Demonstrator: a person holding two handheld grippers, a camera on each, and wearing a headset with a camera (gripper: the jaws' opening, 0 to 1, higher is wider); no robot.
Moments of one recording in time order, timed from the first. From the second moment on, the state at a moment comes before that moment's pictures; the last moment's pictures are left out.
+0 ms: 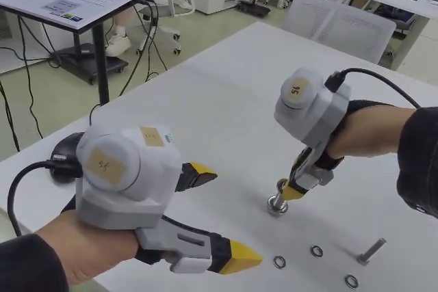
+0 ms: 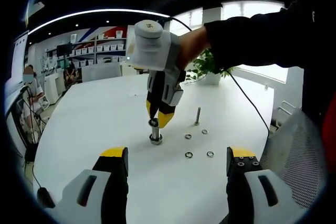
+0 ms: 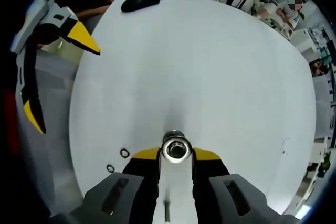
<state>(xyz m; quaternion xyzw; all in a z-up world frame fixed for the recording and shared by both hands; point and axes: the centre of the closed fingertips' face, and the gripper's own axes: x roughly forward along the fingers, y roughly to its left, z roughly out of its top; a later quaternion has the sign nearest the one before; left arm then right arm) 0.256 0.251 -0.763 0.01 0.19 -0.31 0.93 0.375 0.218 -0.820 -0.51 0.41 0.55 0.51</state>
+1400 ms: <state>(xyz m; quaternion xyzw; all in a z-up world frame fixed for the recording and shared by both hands) 0.257 0.252 -0.766 0.01 0.20 -0.30 0.93 0.377 0.218 -0.860 -0.50 0.43 0.55 0.50</state>
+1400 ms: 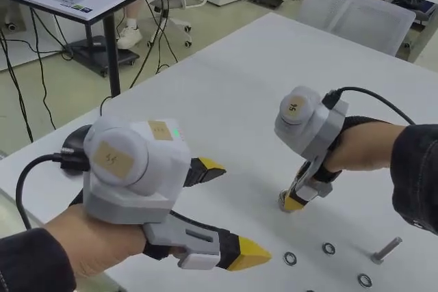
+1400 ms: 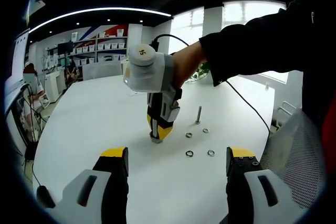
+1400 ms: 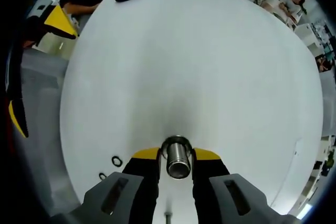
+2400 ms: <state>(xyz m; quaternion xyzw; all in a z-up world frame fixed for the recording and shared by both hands) 0.256 0.249 -0.769 0.02 0.20 -0.31 0.93 0.385 0.209 -0.848 -0.50 0.41 0.55 0.52</state>
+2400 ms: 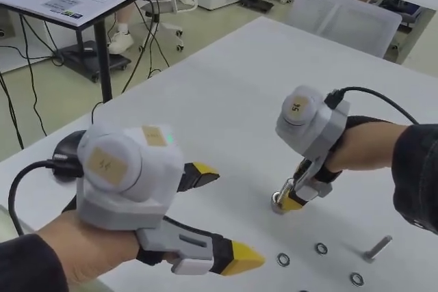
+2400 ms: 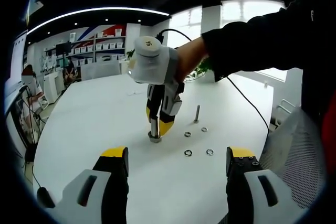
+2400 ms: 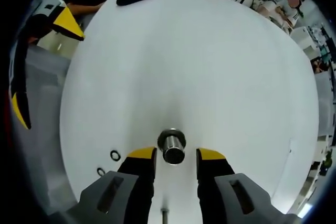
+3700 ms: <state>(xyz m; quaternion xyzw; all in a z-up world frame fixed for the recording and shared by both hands) 0.244 0.231 -0.775 0.04 0.21 -0.35 0.91 0.369 0.157 -0.794 -0.46 0.40 0.52 0.60</state>
